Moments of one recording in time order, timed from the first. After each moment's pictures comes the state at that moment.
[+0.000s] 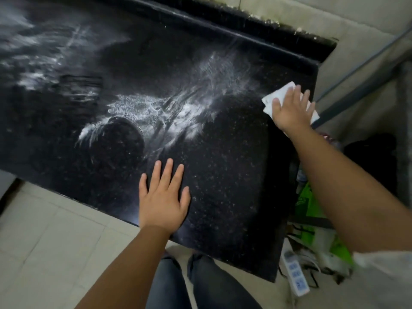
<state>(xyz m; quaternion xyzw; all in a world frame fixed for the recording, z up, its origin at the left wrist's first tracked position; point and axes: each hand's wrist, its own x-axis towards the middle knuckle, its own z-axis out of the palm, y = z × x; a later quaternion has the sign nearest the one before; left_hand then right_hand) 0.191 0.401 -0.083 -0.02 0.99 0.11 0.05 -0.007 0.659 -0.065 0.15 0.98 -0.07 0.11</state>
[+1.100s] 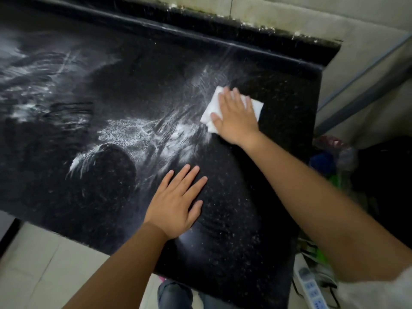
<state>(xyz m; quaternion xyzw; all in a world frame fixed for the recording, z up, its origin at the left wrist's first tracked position) 0.134 0.405 -0.093 0.22 0.97 0.10 0.00 -0.035 0.569 -0.070 -0.09 0.98 -0.05 0.14</state>
